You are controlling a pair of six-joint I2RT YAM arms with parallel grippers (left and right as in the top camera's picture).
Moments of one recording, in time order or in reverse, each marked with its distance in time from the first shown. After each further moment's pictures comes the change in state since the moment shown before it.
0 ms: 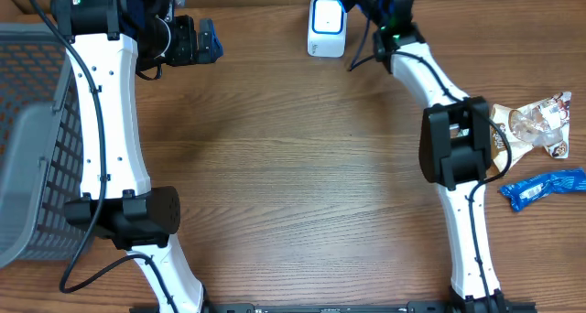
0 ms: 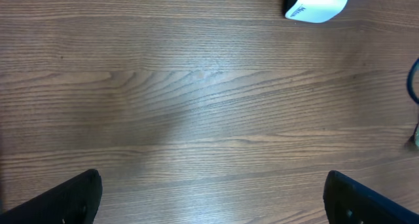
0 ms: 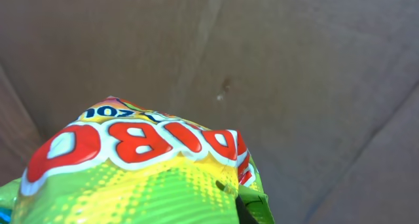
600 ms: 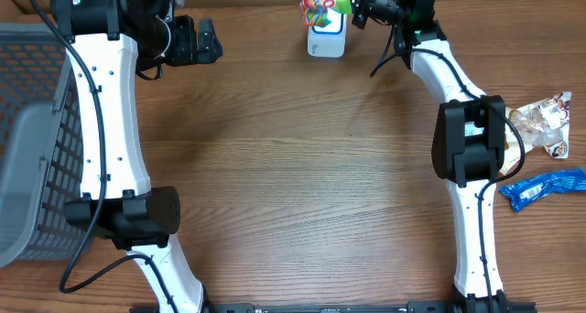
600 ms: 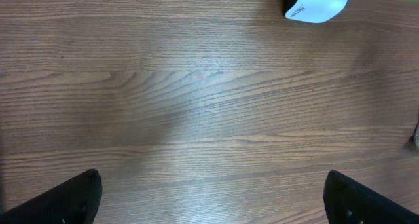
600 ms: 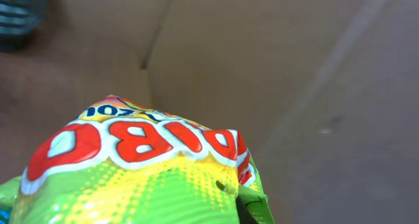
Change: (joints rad) left arm 0.000 0.000 0.000 0.000 0.000 0.000; right arm -0.092 0.000 0.000 -0.035 -0.600 -0.111
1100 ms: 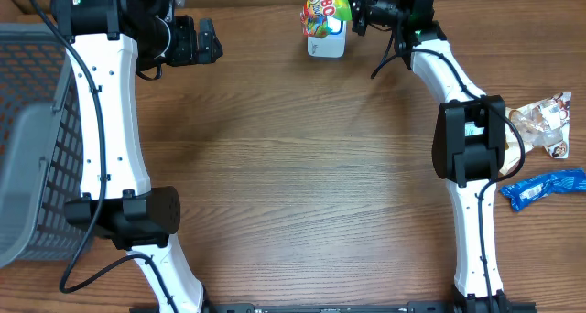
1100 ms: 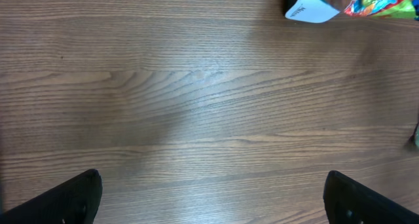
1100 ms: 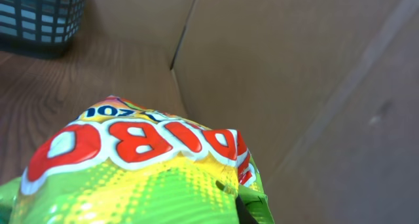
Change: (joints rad) left arm 0.000 0.000 0.000 0.000 0.000 0.000; right arm 0.000 0.000 0.000 -0.084 -0.102 0.000
